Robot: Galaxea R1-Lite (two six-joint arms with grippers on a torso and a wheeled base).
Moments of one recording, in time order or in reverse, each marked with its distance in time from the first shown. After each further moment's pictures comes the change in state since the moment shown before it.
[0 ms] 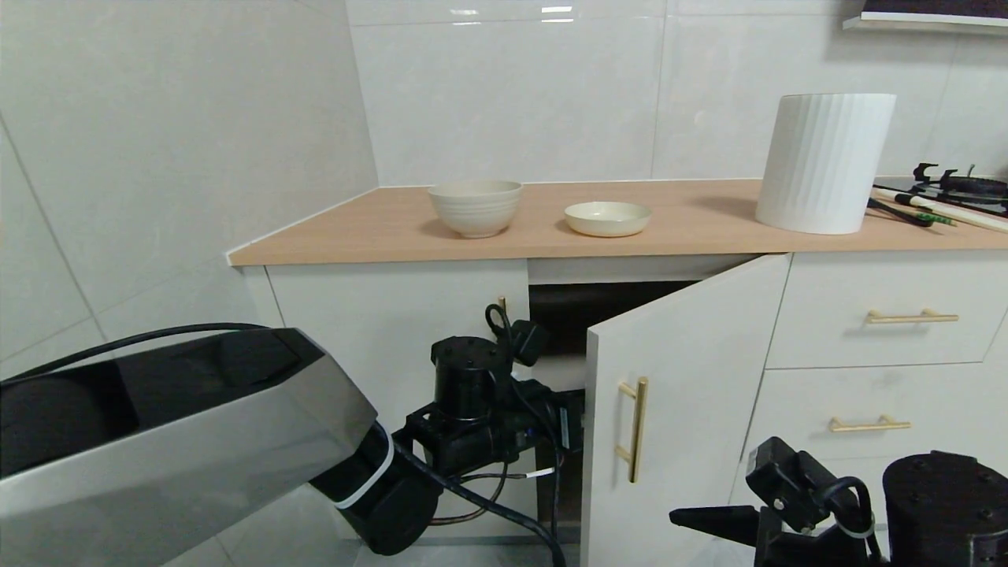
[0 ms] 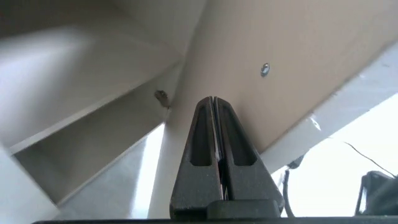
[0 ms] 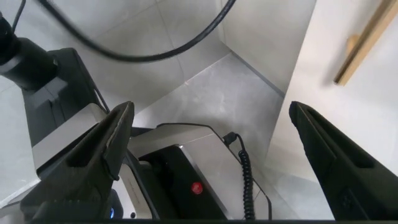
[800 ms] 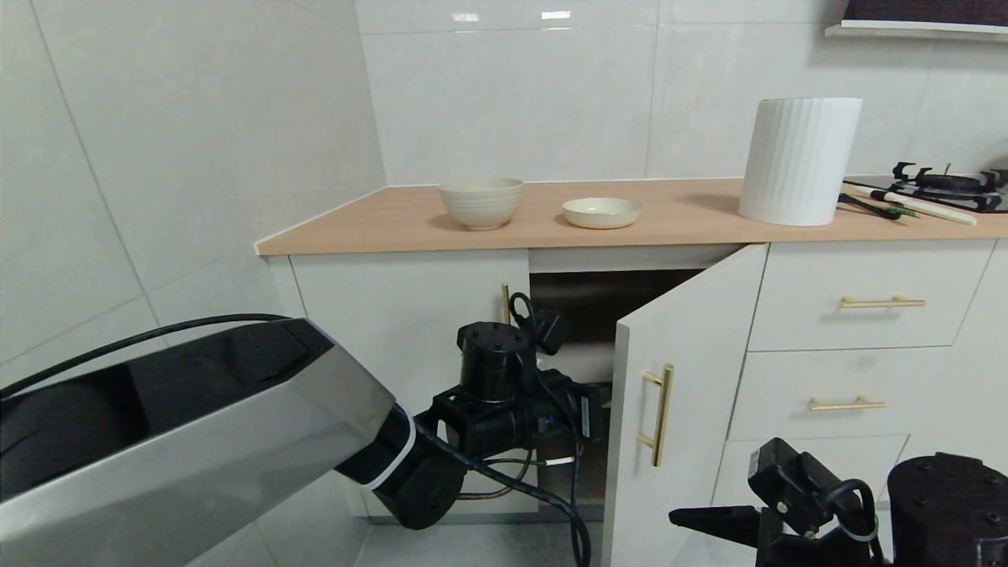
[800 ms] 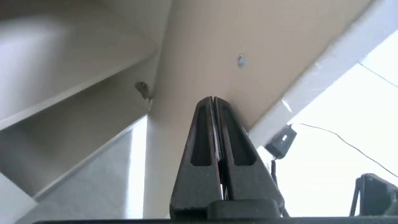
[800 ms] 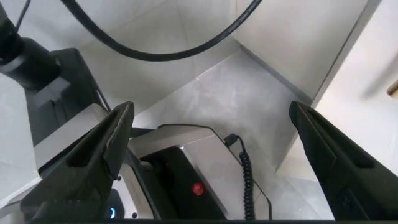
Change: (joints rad) left arm -0.009 0.026 -0.140 0.133 -0.005 0.000; right arm 0.006 -0.006 0.000 0.000 -0.002 0.000
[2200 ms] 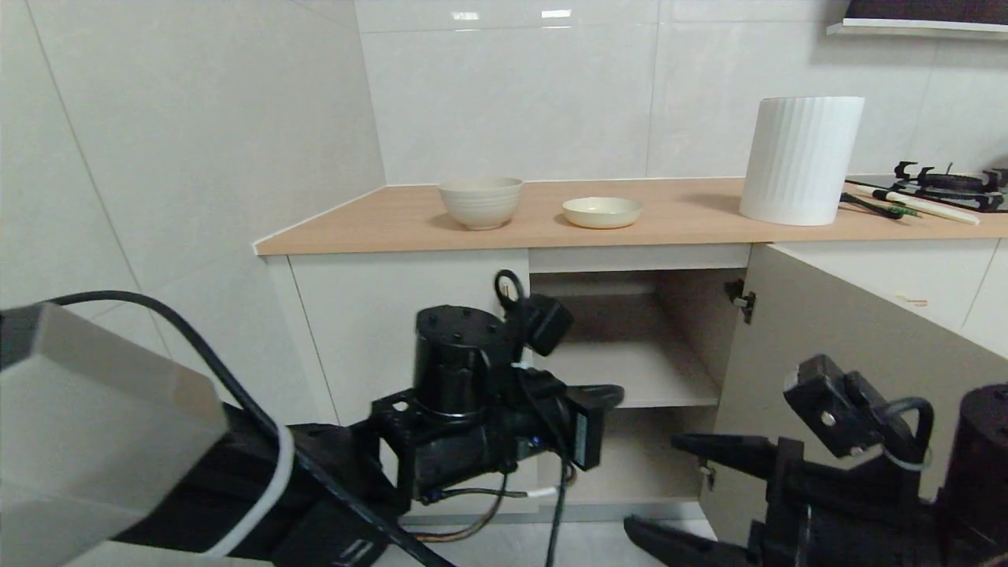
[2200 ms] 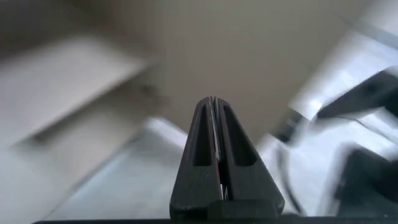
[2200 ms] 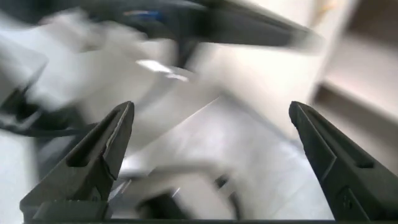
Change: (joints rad) left arm -0.076 -0.311 0.185 0.135 0.104 0.124; right arm 0.018 -0.171 -0.225 0.238 -0.118 0.014
